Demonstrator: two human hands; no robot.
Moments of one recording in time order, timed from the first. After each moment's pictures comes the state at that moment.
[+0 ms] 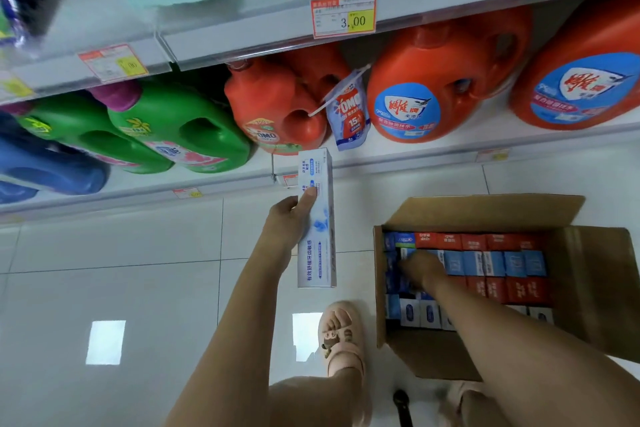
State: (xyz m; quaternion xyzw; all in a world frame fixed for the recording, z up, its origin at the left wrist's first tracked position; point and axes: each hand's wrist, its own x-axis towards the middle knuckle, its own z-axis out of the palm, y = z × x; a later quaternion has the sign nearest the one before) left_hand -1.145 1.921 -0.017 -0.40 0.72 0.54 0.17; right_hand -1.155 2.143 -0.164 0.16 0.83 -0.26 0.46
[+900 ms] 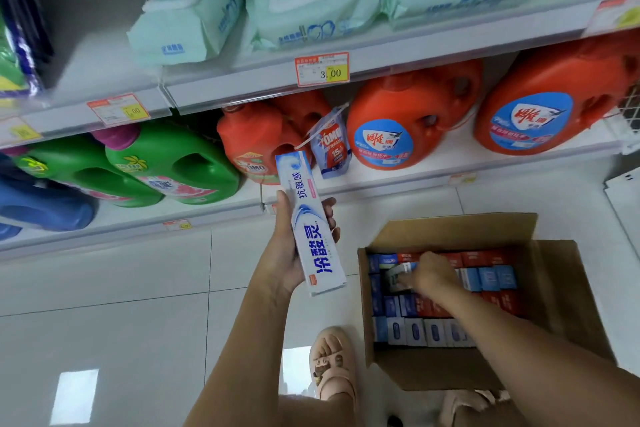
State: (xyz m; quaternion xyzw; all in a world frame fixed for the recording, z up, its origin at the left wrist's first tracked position) left_hand -1.154 1.945 0.008 -0.32 0.29 0.89 0.16; right_hand -1.174 2.167 -0.086 0.11 0.89 -0.19 0.39
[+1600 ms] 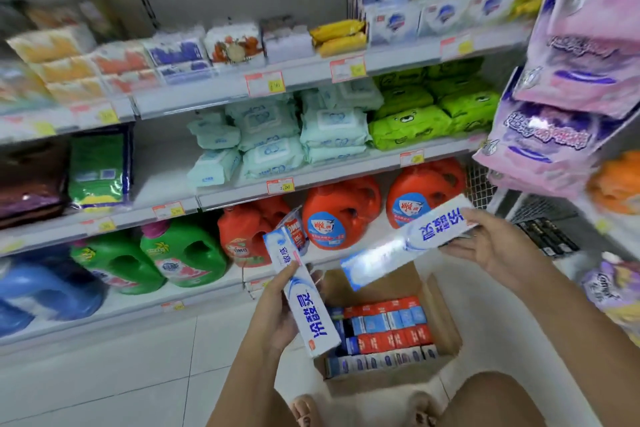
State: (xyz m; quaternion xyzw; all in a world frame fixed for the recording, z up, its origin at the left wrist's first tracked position) left_hand -1.035 2.040 0.175 -0.31 0.37 0.87 0.12; right_hand -1.099 2.347 0.258 0.11 0.59 -0.79 0.15
